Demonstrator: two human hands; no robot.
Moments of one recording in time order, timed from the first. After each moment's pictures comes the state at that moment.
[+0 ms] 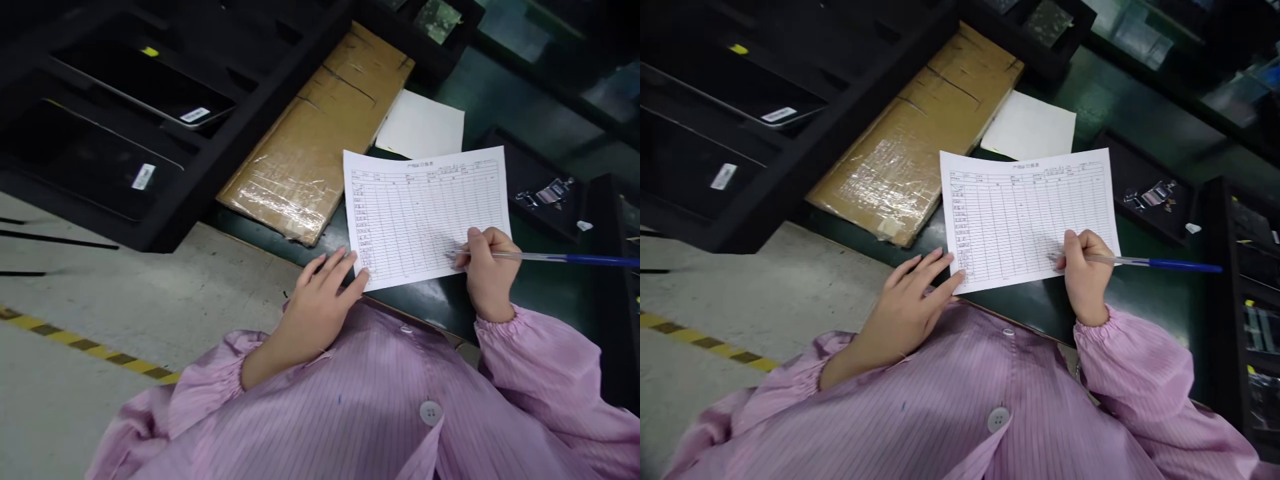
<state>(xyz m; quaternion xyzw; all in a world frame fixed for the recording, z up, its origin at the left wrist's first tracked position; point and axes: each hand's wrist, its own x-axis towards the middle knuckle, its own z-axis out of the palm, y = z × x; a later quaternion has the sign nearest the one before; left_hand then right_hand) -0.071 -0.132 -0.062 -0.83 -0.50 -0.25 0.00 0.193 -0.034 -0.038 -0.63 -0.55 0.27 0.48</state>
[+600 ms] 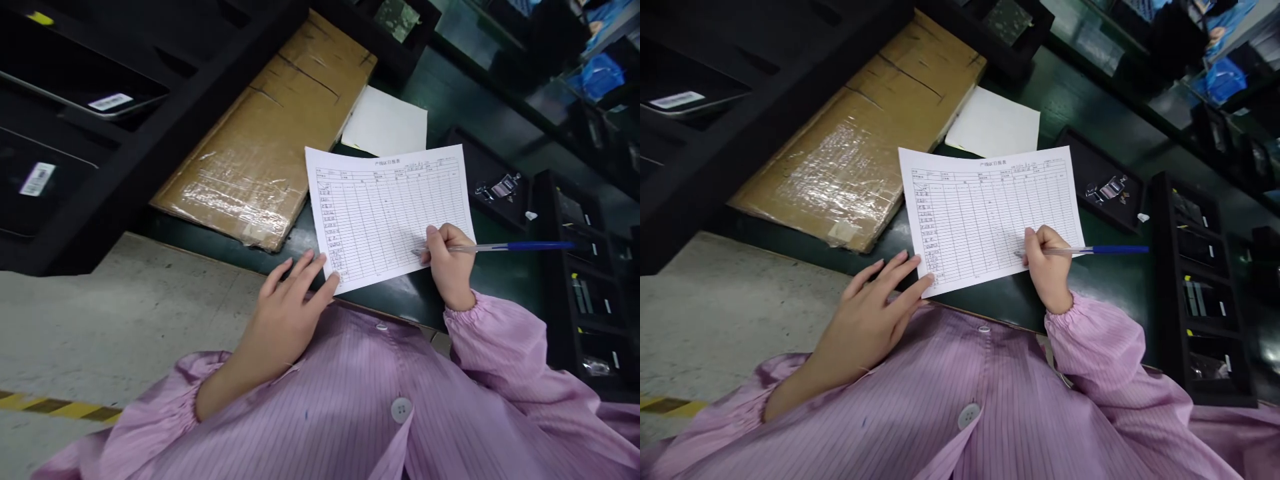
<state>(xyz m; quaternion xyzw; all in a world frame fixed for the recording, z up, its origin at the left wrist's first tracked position) -0.074 -0.129 -0.064 -0.84 -0.49 -0.25 0.03 0.187 -0.032 -0.038 -0.60 -0.58 0.28 0.47</state>
